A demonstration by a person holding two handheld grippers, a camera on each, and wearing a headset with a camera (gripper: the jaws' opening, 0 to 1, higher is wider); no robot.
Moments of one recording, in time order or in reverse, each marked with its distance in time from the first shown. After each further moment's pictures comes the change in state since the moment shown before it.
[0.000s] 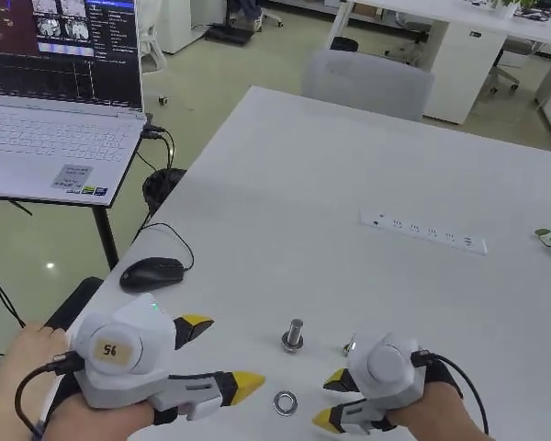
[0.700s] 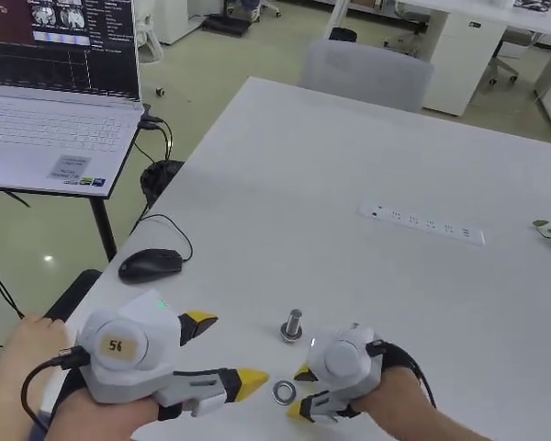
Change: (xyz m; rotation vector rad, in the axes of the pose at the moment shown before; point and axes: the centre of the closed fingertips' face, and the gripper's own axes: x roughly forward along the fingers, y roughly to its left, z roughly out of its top) left arm 0.002 -0.007 -0.005 0.000 0.008 -0.019; right arm 0.038 0.002 0.020 -0.133 0.047 0.041
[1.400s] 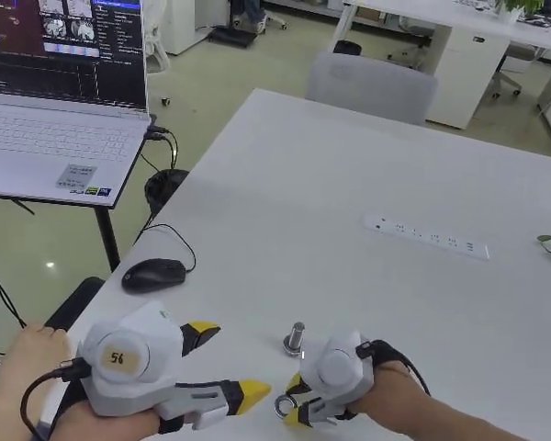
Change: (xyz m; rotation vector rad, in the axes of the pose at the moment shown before) left arm 0.001 0.001 0.004 0.002 -0.009 0.002; right arm 0.004 -0.002 0.004 -0.156 0.024 0.063
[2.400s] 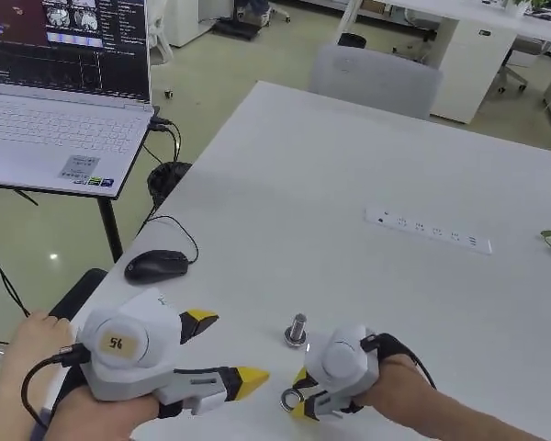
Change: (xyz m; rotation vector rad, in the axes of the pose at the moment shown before) left arm -0.003 0.004 -0.001 -0.009 -0.002 0.015; right arm -0.004 0.004 -0.009 -0.054 0.045 0.029
